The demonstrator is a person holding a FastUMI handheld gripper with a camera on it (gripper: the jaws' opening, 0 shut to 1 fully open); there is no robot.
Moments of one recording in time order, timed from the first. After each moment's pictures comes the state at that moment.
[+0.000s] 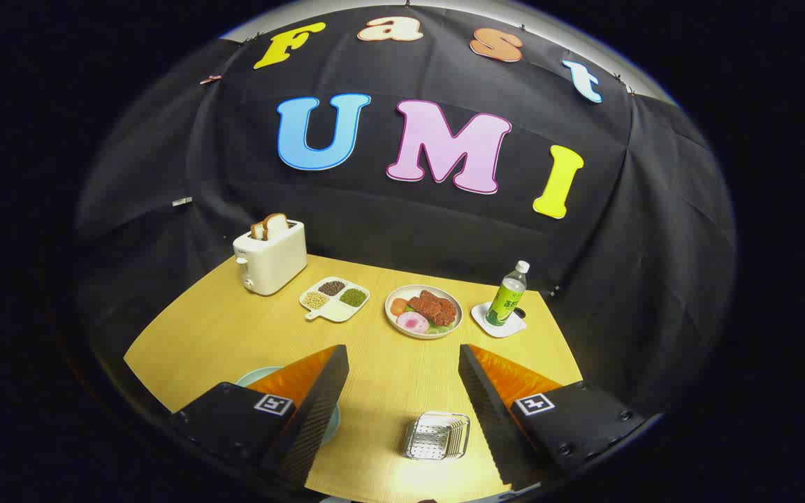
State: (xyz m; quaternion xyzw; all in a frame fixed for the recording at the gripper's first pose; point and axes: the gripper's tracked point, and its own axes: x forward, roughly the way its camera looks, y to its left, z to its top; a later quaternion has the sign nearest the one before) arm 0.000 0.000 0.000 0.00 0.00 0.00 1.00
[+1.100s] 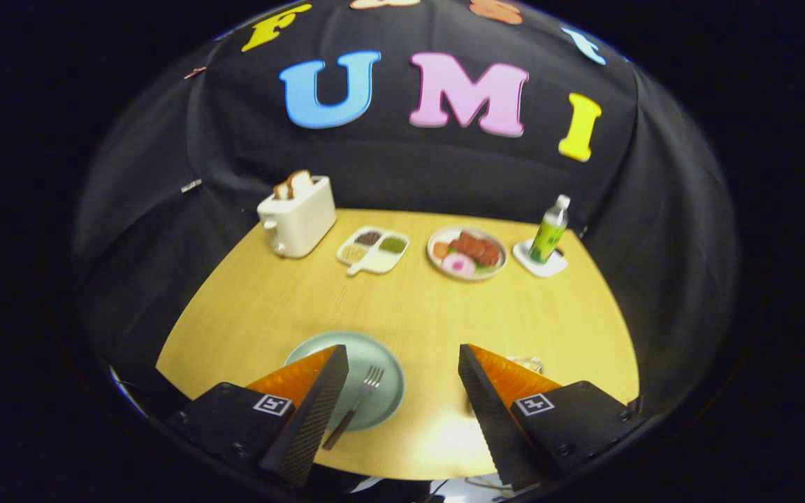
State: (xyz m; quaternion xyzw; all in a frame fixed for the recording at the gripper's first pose) arm -0.007 0.102 -0.095 0.07 0.17 0.06 0.98
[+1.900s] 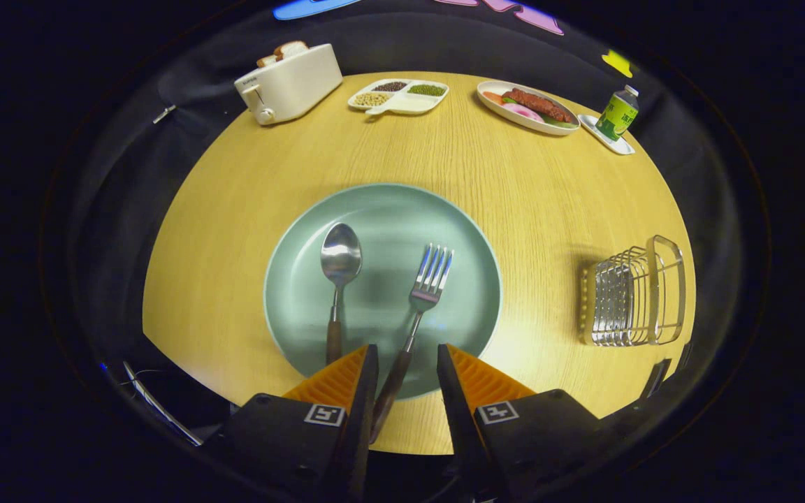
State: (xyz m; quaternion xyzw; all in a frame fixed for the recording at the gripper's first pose) arm 0.033 0.182 -0.245 0.07 0.39 0.07 0.91
